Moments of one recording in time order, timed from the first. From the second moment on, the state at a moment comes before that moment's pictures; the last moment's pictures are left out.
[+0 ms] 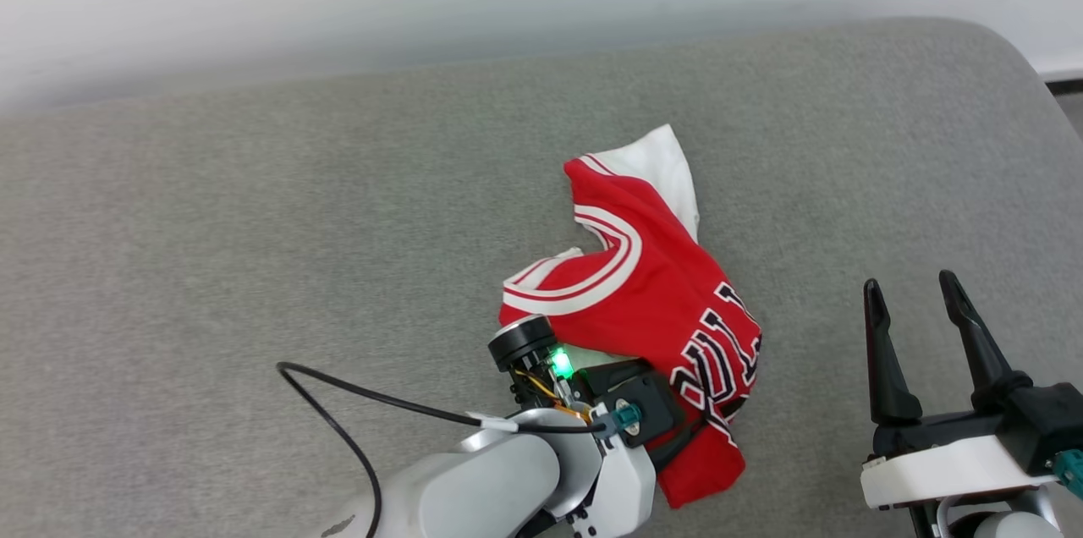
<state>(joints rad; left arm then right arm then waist) -0.73 0.15 -1.26 0.61 -0.43 -0.12 -0.13 -0.02 -0.05 -0.05 0.01 0.04 0.13 -0.26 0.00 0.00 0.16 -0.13</state>
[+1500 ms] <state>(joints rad) 0.03 0.15 -0.22 -0.01 -0.20 0.02 -0.26 0.08 -0.05 -0.10 -0.06 0.02 0.13 -0.26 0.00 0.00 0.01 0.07</state>
